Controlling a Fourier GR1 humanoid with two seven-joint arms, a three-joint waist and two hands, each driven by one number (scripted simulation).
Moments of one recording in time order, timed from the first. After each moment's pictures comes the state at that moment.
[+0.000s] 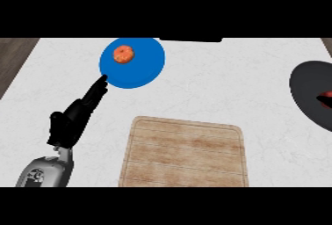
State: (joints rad) left arm -0.18 0.18 -0.09 -1.61 -0.05 -0.10 0.21; right arm -0.75 -0.68 -0.51 -0.19 0.59 -0.41 -0.23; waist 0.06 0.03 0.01
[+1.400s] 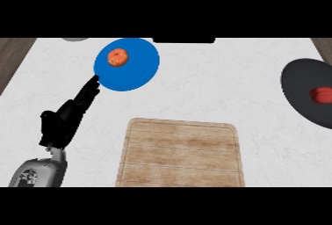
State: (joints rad) left arm -0.16 0.20 -0.04 -1.59 -0.05 -0.12 0.20; right arm -0.46 -0.74 -0.87 -0.19 0.17 0.14 -0.86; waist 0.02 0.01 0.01
